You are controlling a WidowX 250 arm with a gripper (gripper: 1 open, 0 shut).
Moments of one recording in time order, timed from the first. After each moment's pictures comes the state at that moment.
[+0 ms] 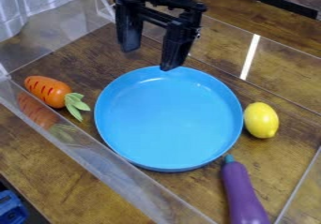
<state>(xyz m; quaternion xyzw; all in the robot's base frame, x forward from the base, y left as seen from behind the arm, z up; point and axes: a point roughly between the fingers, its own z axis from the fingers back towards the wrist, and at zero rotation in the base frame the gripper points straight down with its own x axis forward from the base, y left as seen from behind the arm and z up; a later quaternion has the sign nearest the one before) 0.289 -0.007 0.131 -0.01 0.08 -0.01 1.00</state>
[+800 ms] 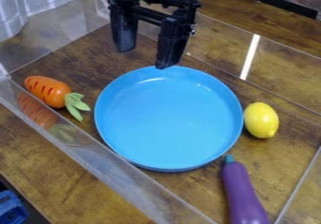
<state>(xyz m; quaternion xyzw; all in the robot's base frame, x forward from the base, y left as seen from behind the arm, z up) 0.285 -0.003 0.131 -0.03 0.09 -0.01 1.00</state>
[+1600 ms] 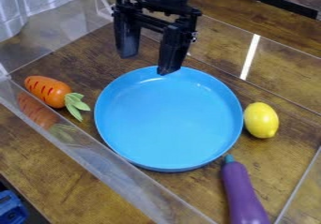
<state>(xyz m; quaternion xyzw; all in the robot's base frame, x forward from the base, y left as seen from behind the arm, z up) 0.288 -0.003 0.124 -0.03 0.10 -0.01 0.99</state>
